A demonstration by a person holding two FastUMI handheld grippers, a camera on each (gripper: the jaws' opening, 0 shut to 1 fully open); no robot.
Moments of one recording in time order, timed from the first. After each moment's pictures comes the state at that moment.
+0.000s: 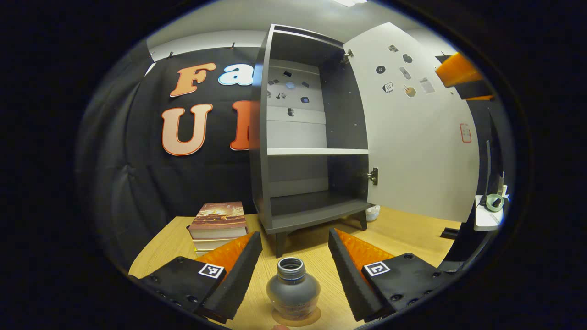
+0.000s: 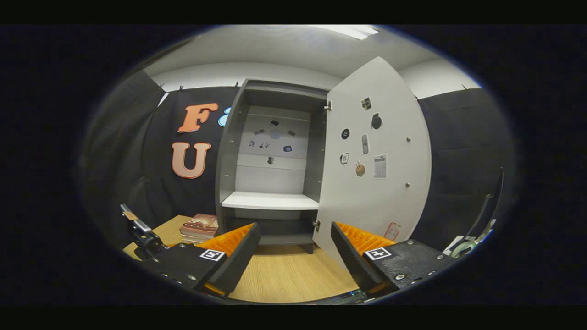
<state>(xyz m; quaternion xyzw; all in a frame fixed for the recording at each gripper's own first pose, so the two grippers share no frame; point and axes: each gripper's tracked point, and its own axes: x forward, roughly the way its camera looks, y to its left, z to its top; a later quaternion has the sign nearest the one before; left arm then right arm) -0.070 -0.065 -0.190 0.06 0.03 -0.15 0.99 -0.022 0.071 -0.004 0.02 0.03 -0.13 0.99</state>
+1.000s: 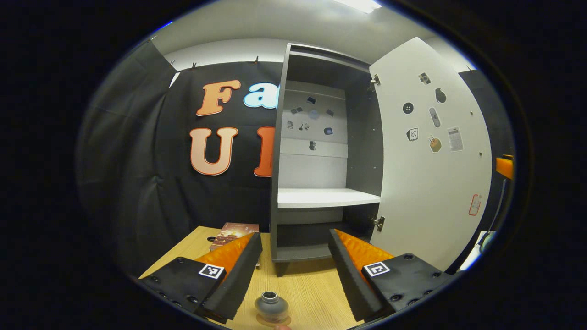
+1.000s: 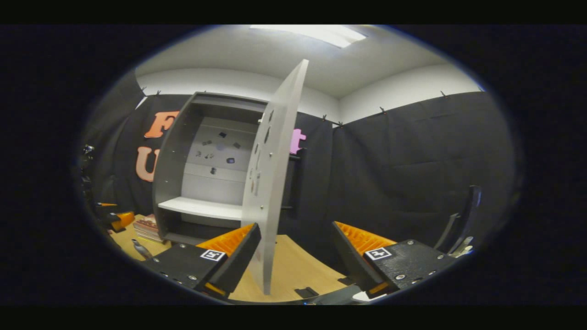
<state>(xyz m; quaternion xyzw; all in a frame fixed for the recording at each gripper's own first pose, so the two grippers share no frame) -0.091 -0.092 -0.059 0.02 0.00 -0.05 1.00 -0.082 -0.159 0.017 -0.02 -0.01 -0.24 0.97</state>
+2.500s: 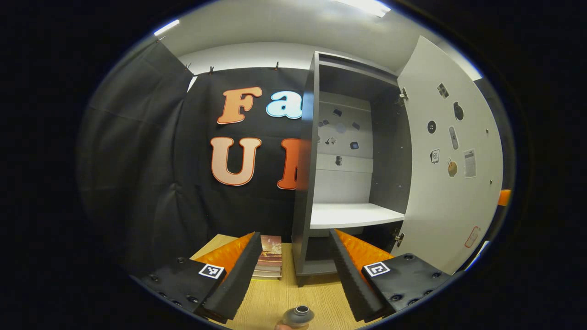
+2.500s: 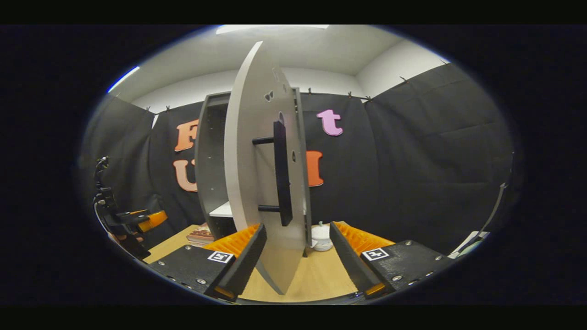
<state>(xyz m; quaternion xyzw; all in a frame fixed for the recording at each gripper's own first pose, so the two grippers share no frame) -0.071 -0.033 -0.015 0.01 -0.01 -0.01 1.00 -0.016 -0.043 0.018 0.09 0.03 -0.05 0.99</state>
